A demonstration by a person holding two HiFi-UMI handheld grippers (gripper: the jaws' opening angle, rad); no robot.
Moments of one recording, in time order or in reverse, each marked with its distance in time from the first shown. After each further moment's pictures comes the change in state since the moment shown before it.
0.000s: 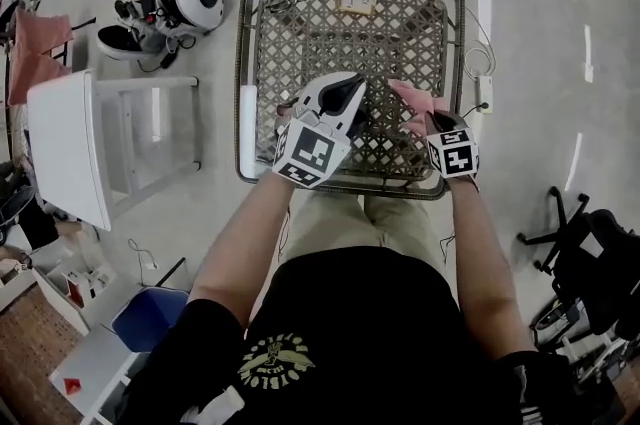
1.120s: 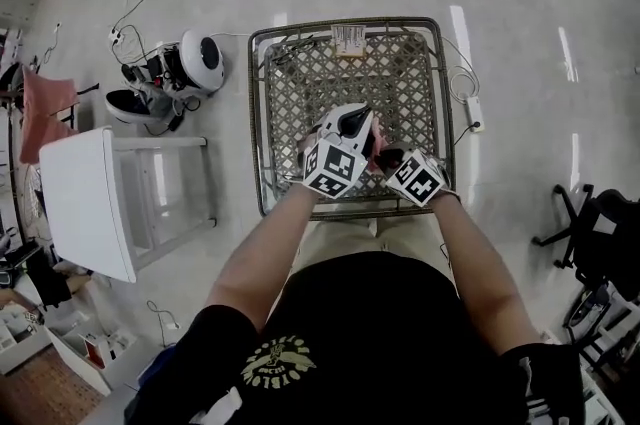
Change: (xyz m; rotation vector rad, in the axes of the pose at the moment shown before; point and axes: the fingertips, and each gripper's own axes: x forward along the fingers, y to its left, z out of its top) left arm -0.001 -0.010 -0.002 0.088 0.005 -0.067; right arm -0.022 0.170 0.048 -0.361 -0.045 0.322
